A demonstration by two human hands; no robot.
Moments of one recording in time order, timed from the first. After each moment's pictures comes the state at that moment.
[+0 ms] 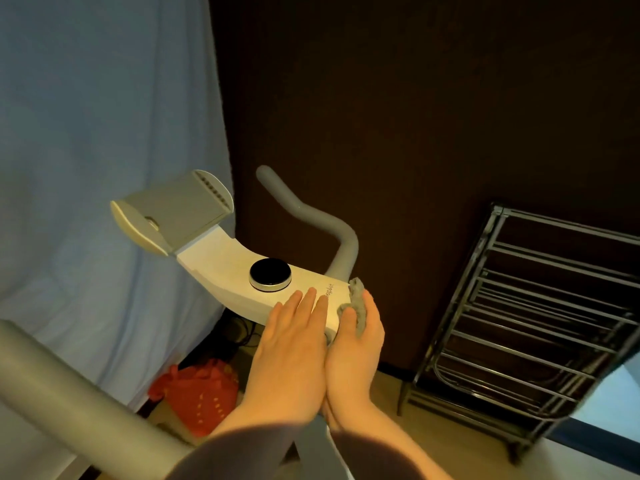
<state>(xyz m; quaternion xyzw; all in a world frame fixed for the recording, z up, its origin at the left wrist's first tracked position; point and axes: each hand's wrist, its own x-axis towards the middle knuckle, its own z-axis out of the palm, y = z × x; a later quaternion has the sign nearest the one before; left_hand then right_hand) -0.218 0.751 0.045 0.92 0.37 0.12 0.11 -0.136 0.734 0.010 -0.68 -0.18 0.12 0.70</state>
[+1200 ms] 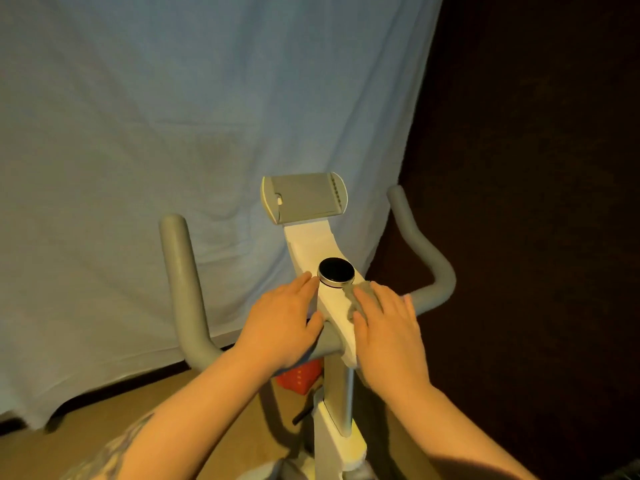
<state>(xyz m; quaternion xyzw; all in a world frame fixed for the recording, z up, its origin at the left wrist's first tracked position) -0.213 0.742 0.052 0.74 0.64 0.19 0.07 -0.040 0.751 0.036 -0.57 -0.79 0.02 0.22</state>
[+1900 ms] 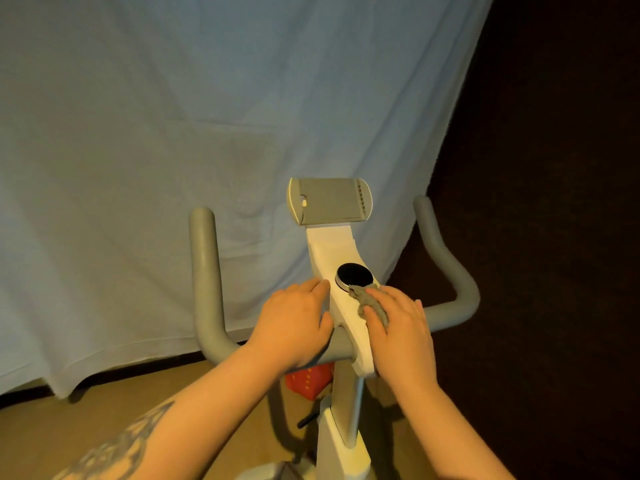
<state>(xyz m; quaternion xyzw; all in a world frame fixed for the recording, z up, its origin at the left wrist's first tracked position) -0.209 0.742 0.050 0.72 0.67 0.20 0.03 -0.041 0.771 0.031 -0.55 -0.76 0.08 0.34</state>
